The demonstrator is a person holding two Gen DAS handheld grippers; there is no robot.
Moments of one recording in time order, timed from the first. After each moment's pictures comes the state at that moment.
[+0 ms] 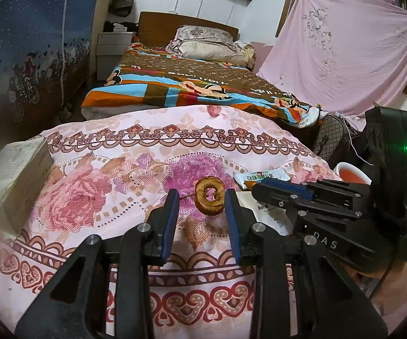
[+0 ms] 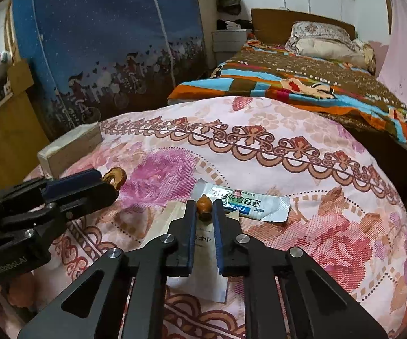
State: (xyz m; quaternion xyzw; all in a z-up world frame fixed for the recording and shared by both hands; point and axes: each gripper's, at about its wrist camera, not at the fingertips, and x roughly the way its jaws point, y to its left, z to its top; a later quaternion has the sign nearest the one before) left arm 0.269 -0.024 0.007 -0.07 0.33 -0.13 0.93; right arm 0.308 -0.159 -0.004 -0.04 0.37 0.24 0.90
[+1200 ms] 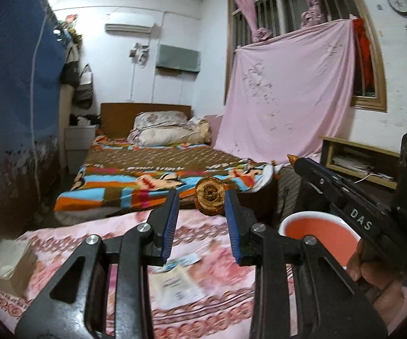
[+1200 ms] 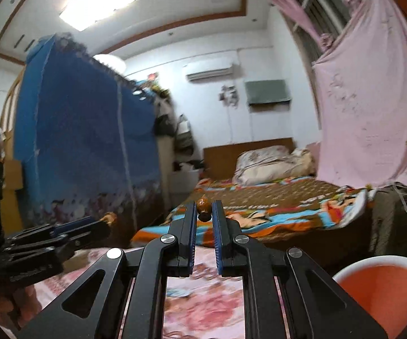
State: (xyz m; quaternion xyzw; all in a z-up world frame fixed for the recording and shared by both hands) left arm 0.205 -0.104 0.095 -0.01 0.10 -0.22 0.97; right arm 0.194 -0.280 0.090 0.06 0.00 0.11 0.99
